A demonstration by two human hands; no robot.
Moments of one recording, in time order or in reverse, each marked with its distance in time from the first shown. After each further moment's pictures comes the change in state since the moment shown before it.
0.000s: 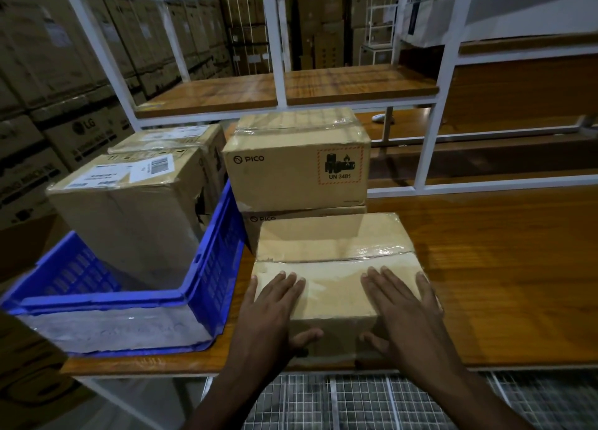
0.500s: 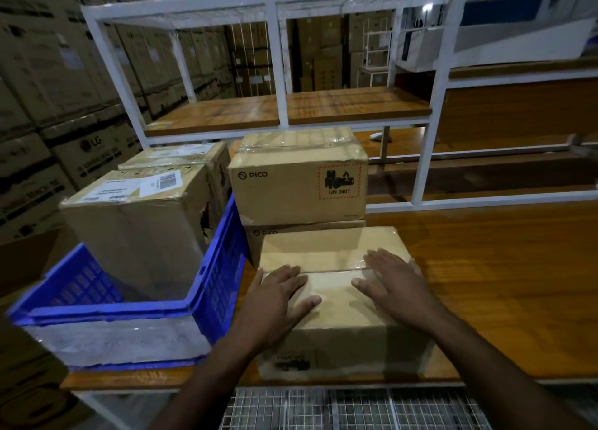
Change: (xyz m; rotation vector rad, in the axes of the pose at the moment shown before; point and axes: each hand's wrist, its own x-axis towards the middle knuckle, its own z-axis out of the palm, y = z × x) left_hand 0.041 -0.012 -0.023 -0.149 -0.048 0.038; right_hand 0.060 0.016 -0.025 0.348 0.000 0.099
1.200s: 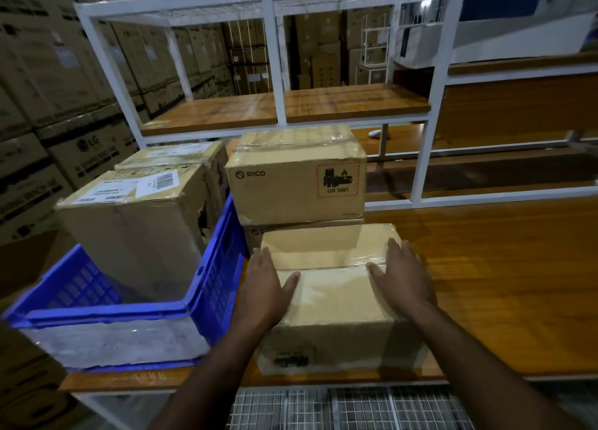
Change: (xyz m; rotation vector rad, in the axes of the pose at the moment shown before) left_hand 0.028 -0.016 0.020 -0.210 0.194 -0.384; right_hand 0.026 0.011 0.025 0.008 0.187 0.339
